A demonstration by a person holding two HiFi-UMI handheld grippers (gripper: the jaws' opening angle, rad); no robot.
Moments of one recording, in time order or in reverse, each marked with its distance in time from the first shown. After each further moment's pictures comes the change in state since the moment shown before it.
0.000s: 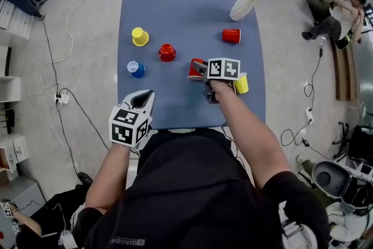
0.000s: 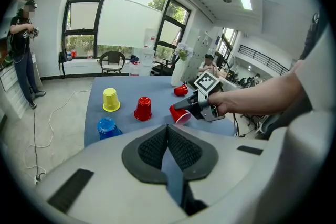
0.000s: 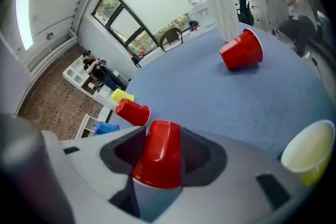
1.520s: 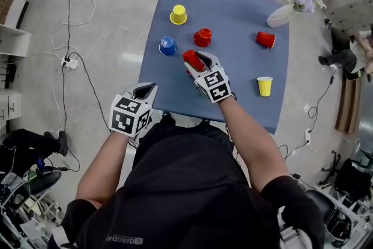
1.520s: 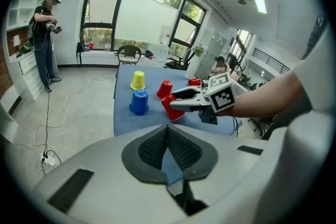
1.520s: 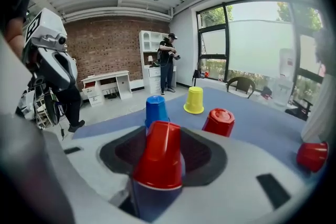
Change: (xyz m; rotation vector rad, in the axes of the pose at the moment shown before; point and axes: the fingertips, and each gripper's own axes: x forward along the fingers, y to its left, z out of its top) left arm -0.067 0.055 -0.083 -0.119 0.030 0.091; right arm 0.048 0.172 -0.068 -0.956 -0.173 0.162
